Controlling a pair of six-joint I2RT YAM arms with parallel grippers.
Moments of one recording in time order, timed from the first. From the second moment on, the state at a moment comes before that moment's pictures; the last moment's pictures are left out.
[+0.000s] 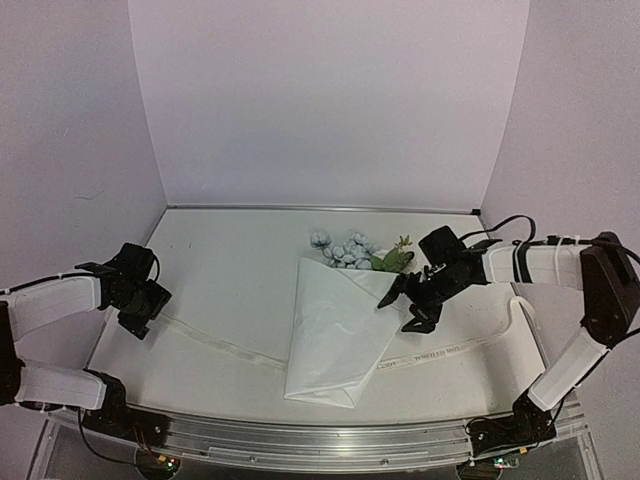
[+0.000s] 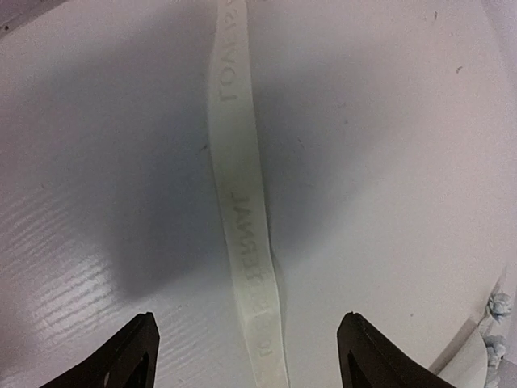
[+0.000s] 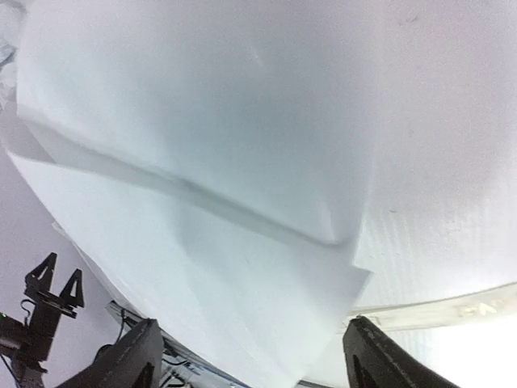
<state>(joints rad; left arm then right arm) -0.26 1.14 0.60 -0.57 -0.19 -1.30 0.55 1.62 0.97 -0.46 -0.43 1.12</state>
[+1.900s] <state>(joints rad) -0.05 1.69 0.90 -0.44 -0.33 -1.02 0.25 1.20 0.47 -0.56 0.22 1.14</state>
